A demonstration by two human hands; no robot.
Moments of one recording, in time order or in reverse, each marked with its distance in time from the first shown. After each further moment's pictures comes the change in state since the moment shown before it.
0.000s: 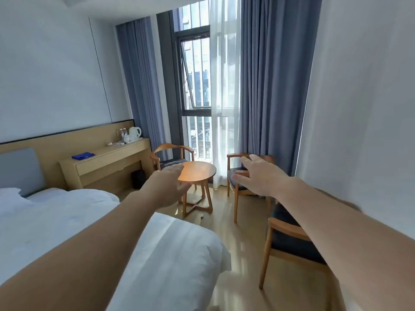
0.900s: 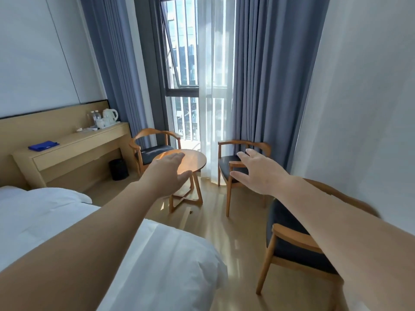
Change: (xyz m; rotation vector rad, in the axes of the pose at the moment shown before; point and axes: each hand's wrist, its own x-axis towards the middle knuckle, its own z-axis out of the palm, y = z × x) left_hand 0.229 -0.079 0.115 -0.009 0.007 0.080; right_hand 0.205 0.061 0.102 -0.079 -0.013 0.009
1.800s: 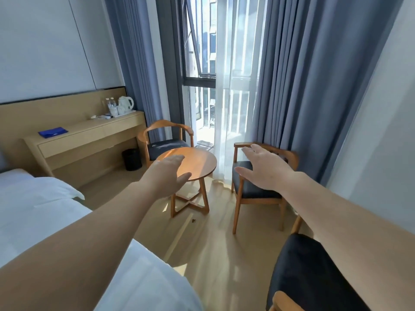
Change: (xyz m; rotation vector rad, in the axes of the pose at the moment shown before) left_hand 0.268 0.038 0.139 0.017 -0.071 -0.247; right_hand 0.284 0.218 0.096 0.010 -0.050 -0.160
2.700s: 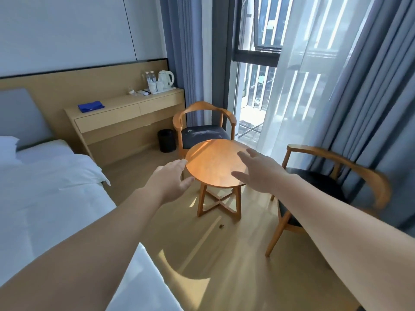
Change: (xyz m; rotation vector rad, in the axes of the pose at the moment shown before) left_hand 0.211 -0.184 0.099 -0.019 -0.073 -0.291; right_hand 0.334 -0.049 0.144 0.076 -0.172 -0.266
